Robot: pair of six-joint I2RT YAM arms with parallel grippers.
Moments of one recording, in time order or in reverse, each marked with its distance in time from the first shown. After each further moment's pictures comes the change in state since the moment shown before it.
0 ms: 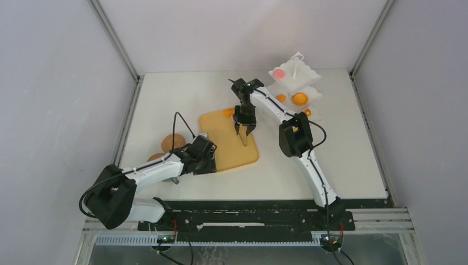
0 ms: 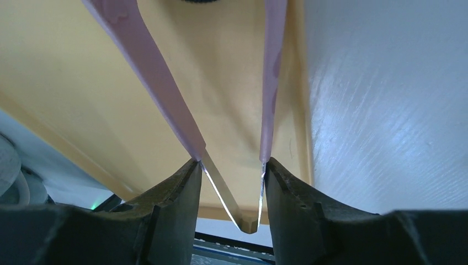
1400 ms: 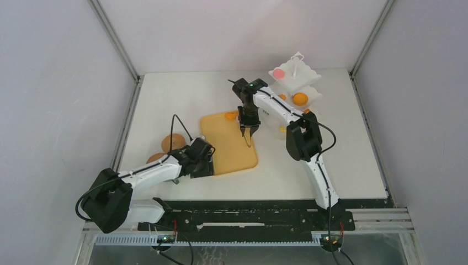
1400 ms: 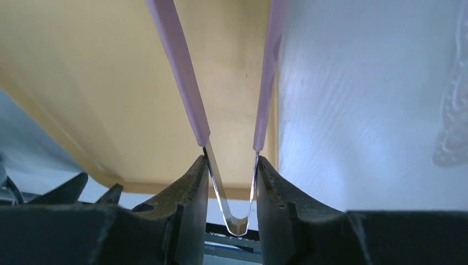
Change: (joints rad) left arm -0.005 -0.050 -0.021 -0.069 -0.010 -0.031; right arm 0.034 -0.166 -0.191 0.036 0.084 -0.050
